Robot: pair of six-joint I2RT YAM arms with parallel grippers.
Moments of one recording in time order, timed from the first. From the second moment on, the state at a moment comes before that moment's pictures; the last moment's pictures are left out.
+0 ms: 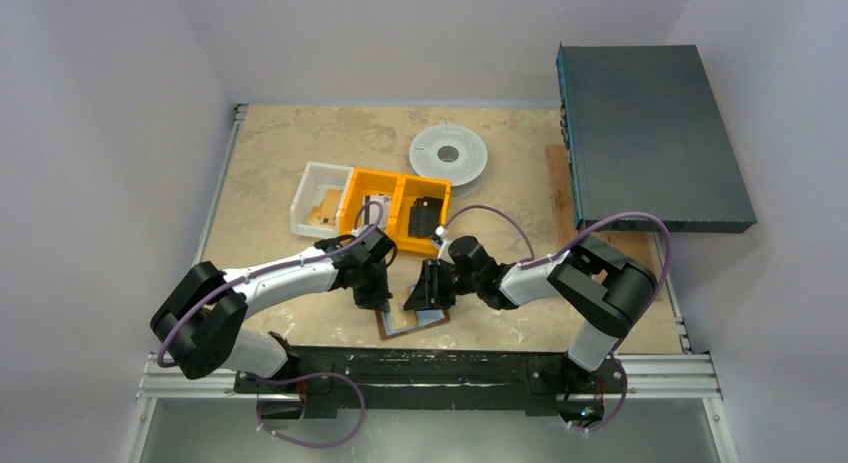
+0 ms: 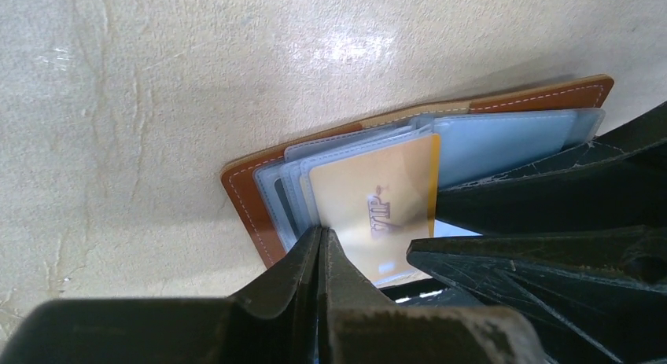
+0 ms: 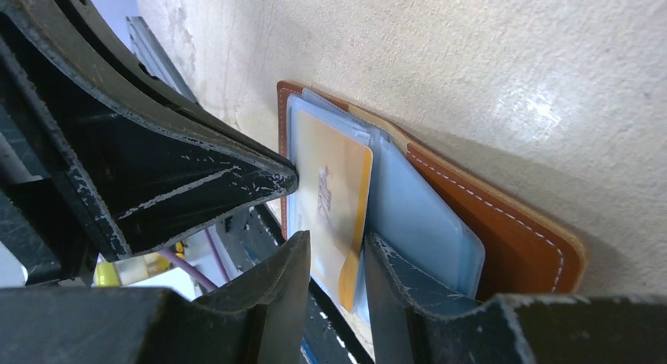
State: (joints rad) left arm -0.77 1.39 0.71 -0.57 0.06 -0.91; right arm 0.88 1.70 0.57 0.48 -0.46 0.98
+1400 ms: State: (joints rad) left arm -0.77 1.43 0.74 -0.59 0.06 -0.99; right arm 0.81 1.81 0.37 0.99 -0.57 1.24
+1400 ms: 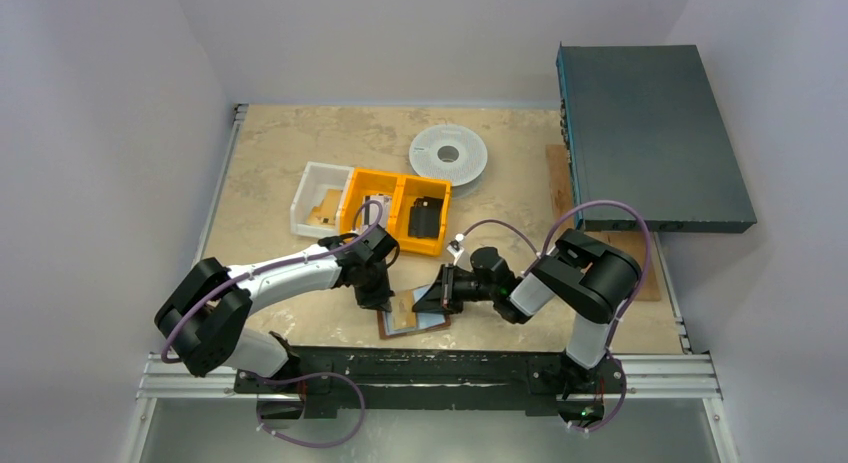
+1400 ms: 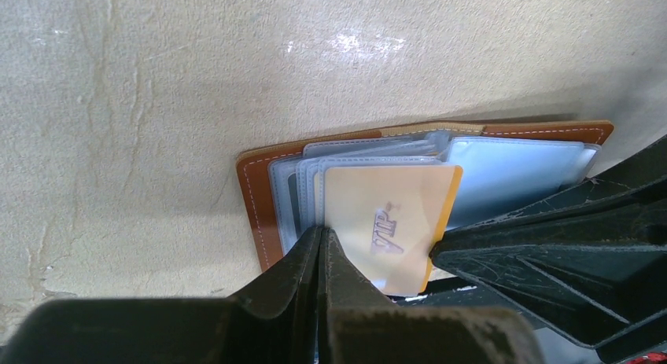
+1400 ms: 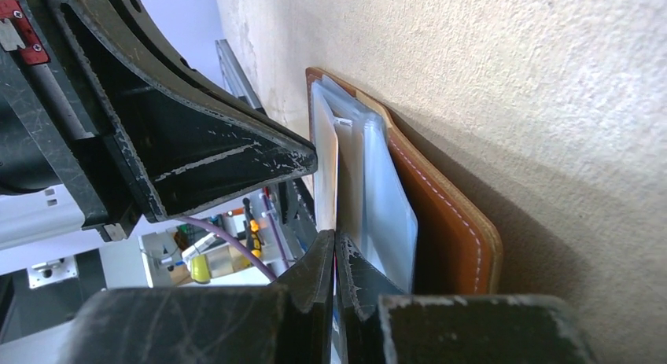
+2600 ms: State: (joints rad) left arm -0.77 1.43 0.74 -0.59 0.06 -0.99; right arm 0.80 1.78 0.42 0.82 -0.54 1.13
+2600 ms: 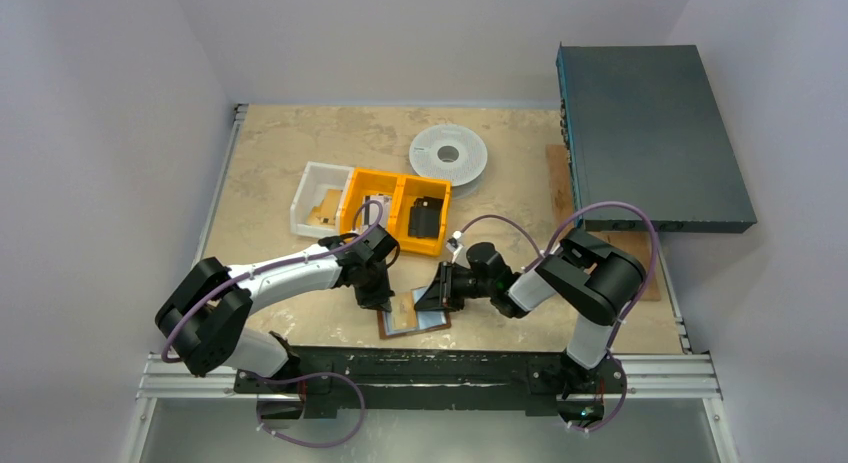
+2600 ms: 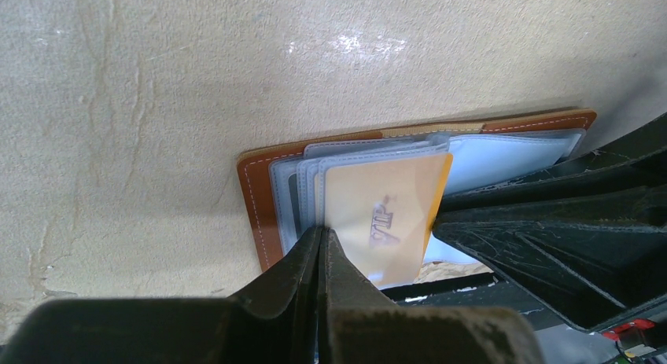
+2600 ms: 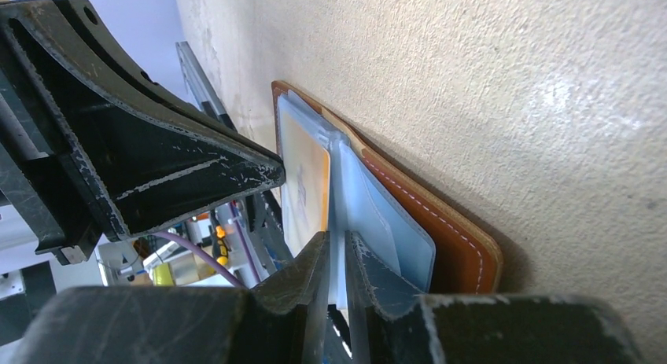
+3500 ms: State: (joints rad) left arm -0.77 1.43 0.74 -0.60 0.06 -0.99; right arm 0.82 1.78 0.40 0.87 -0.54 1.16
